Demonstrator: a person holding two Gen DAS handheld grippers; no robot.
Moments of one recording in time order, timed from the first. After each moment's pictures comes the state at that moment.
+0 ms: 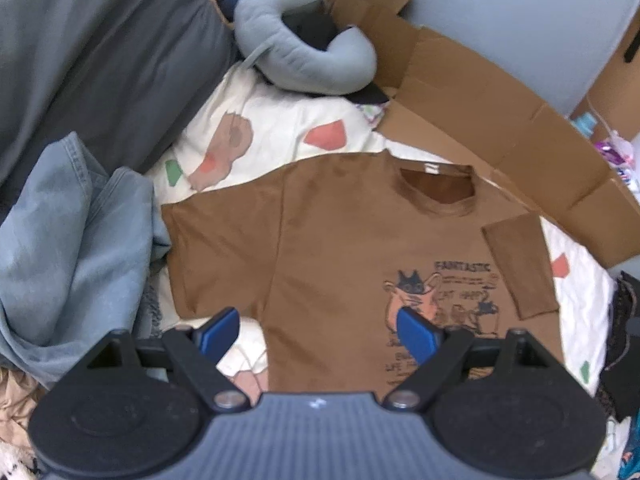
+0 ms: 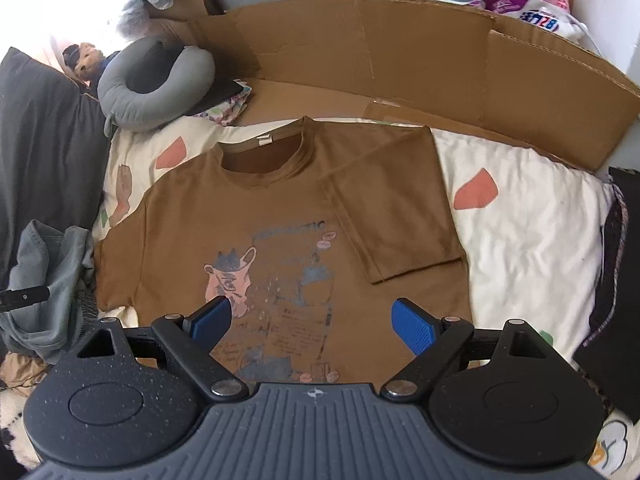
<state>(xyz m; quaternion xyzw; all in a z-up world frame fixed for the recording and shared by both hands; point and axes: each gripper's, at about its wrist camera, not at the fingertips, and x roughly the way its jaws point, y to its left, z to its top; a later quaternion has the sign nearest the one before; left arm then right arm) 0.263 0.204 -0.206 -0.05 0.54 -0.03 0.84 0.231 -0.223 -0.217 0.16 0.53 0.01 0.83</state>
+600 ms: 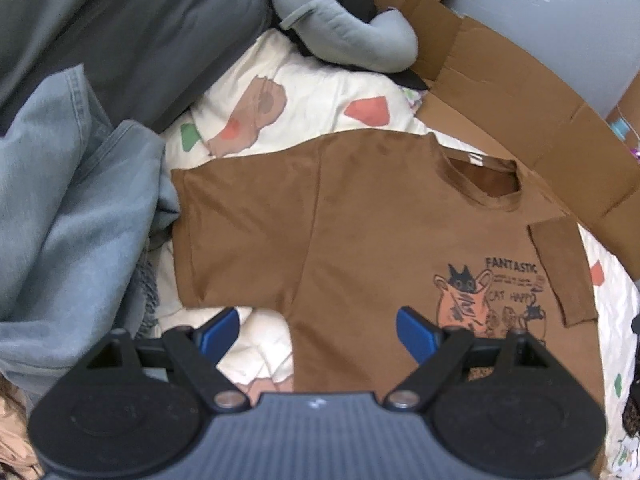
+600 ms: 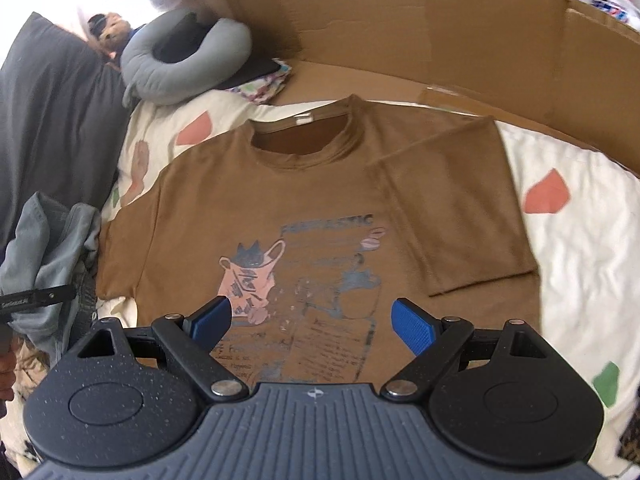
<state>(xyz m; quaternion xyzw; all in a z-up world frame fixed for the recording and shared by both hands) 0.255 0.236 -0.293 -0.08 0.51 -0.01 0.85 0.256 -0.178 -0.287 0.15 0.51 0.07 0.84</state>
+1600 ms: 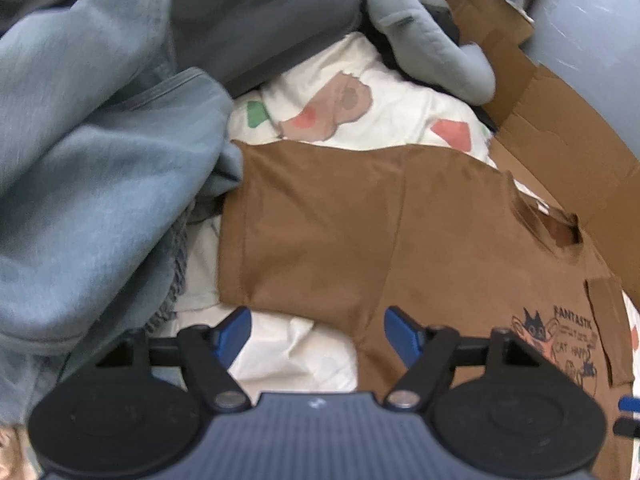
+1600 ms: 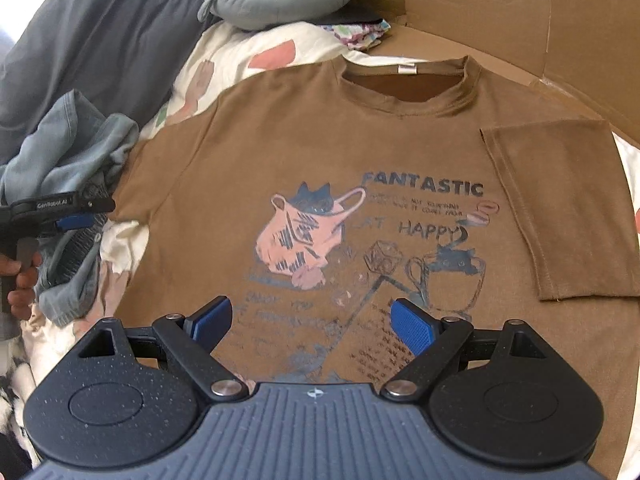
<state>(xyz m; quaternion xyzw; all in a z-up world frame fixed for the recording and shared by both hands) 0.247 0.285 -0.373 -0.16 0.45 0.06 0.88 0.253 -0.106 -0.367 0.07 0.51 0.18 0.84</state>
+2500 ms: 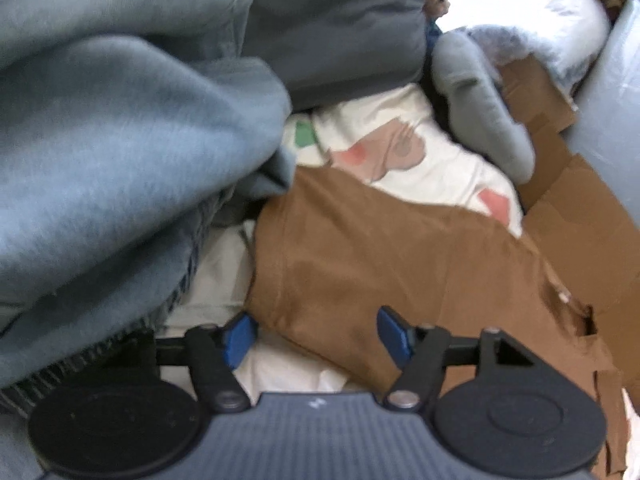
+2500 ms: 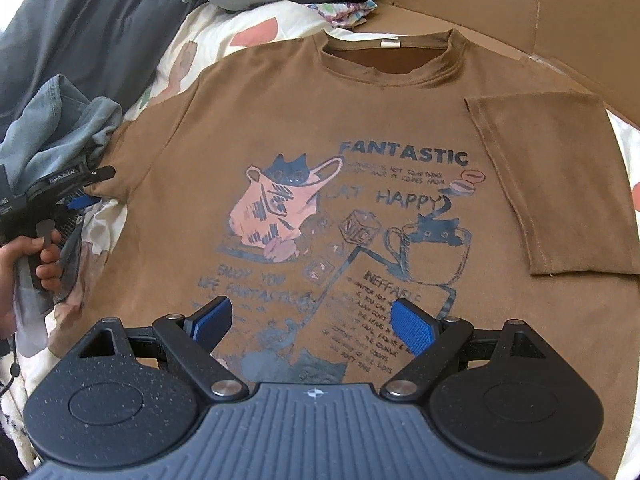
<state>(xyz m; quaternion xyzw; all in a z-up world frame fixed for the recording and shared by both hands) 0.249 0.309 -0.414 -0.25 0.34 0.10 0.90 0.250 -0.116 -0.389 0.06 0.52 0.18 0.83</state>
